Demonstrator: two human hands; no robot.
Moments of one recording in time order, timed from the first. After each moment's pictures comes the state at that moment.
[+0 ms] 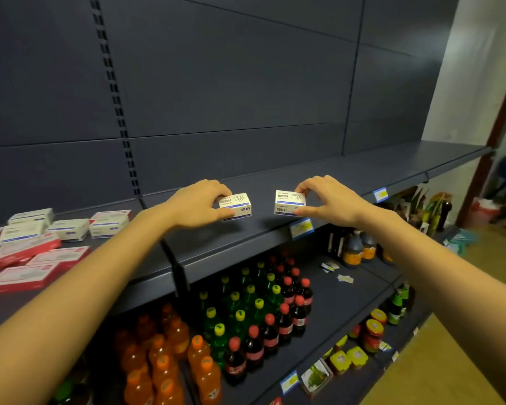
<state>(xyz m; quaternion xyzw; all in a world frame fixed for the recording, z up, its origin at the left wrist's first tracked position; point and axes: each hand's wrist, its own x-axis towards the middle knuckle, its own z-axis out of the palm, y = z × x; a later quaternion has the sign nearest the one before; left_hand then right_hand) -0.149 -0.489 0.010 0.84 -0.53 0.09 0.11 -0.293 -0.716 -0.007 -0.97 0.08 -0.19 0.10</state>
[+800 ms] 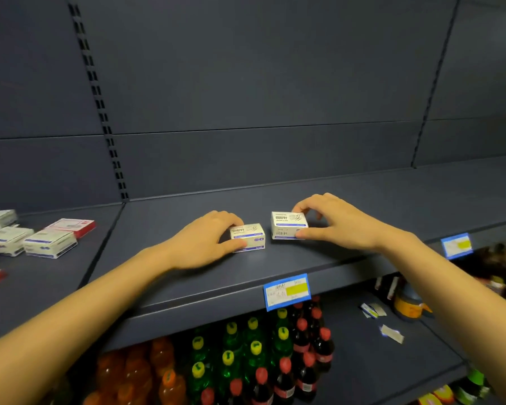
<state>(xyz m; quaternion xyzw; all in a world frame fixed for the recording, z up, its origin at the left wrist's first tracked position) -0.106 -0.610 -0.038 0.89 -0.43 0.06 0.14 -0.181 -0.857 -0.027 -0.97 -0.10 -0.12 0.17</state>
